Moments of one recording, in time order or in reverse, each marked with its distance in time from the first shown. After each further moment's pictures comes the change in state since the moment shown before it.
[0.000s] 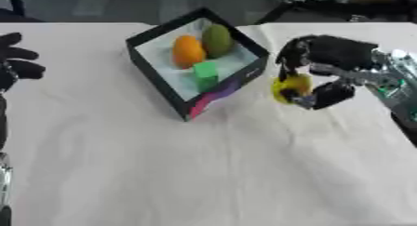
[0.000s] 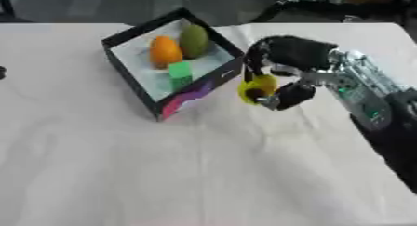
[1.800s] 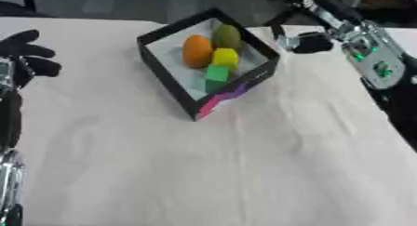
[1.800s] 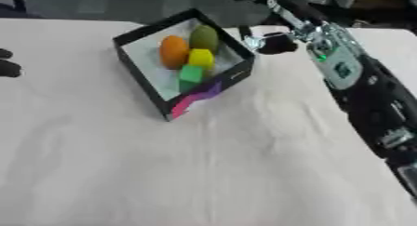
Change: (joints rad) left arm 0.000 -0.021 -0.027 -0.008 0.013 -0.004 -0.028; right arm 0.010 0.090 -0.069 0.146 -0.323 0.111 -0.207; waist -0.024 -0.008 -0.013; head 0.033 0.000
